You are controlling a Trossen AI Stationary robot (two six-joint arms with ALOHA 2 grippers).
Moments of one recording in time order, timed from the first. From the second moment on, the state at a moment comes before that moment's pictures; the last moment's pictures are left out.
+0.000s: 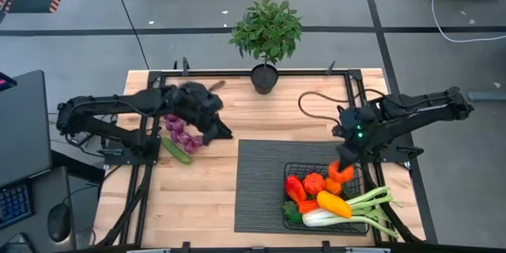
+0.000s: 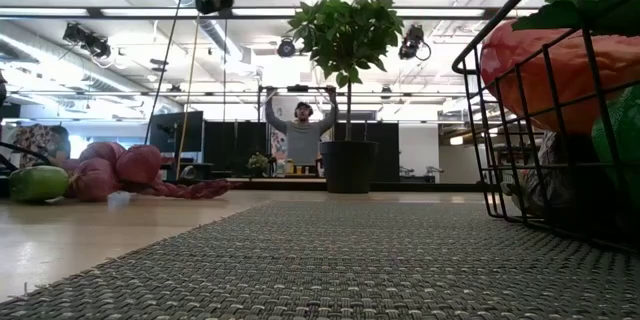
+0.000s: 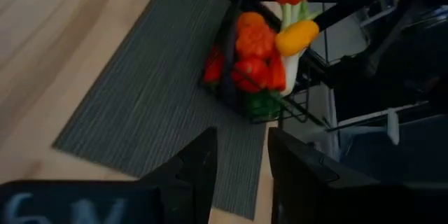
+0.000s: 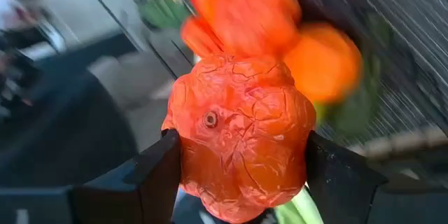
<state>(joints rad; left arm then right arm) 0.12 1.20 1.13 -0.51 0.36 -0.58 0.16 0.84 0.91 -1.01 -0.59 1.29</state>
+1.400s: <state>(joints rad) -0.14 1.88 1.13 -0.32 0.19 -0.62 0.33 0.86 0.91 -1.16 -0.39 1.32</state>
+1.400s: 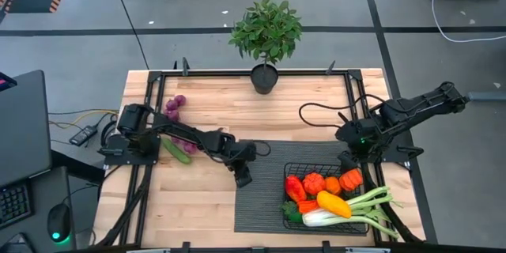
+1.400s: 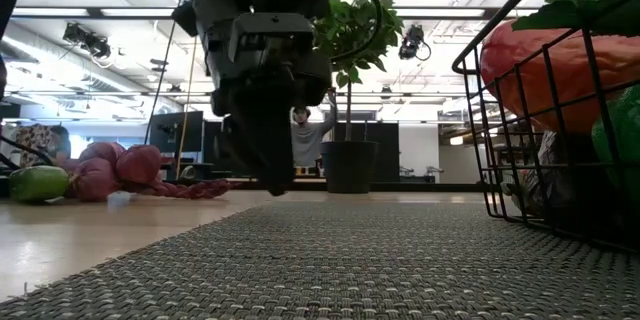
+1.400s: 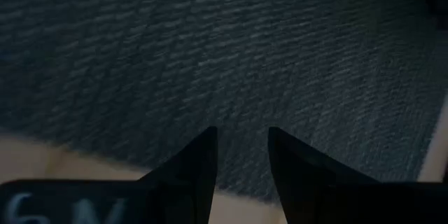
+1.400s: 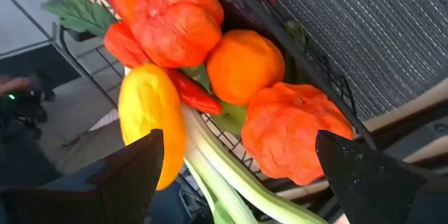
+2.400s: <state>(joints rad) -0.32 1.93 1.13 -0.25 0.12 -0.79 0.33 0.86 0.91 -1.14 -0.33 1.31</state>
